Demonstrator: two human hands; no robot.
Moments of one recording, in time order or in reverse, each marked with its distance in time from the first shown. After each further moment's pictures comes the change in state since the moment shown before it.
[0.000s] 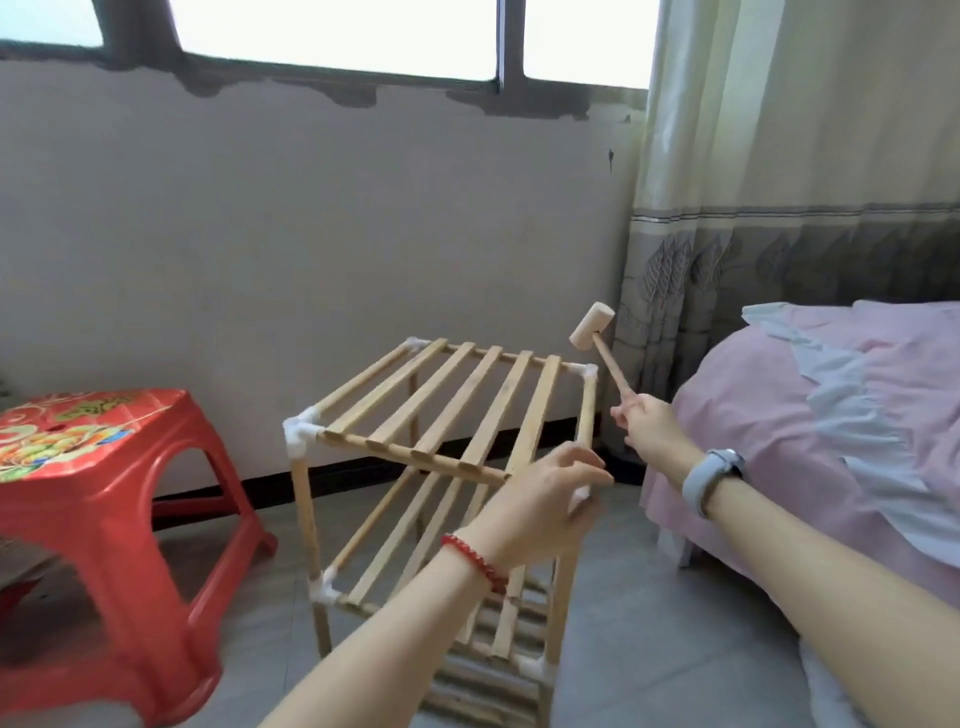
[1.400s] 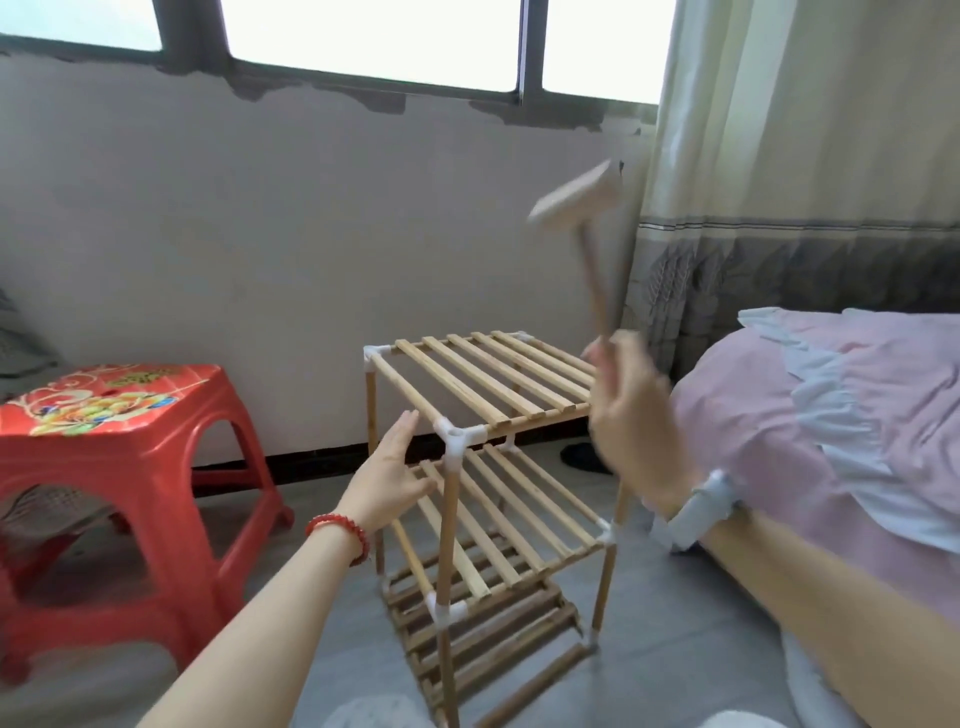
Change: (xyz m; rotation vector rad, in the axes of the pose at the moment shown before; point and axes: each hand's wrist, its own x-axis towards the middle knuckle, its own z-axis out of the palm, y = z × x) left_hand -0.098 -0.083 -0.060 -0.049 0.202 -0.549; right_hand -0.145 -0.098 -0.008 -0.210 0.207 -0.665
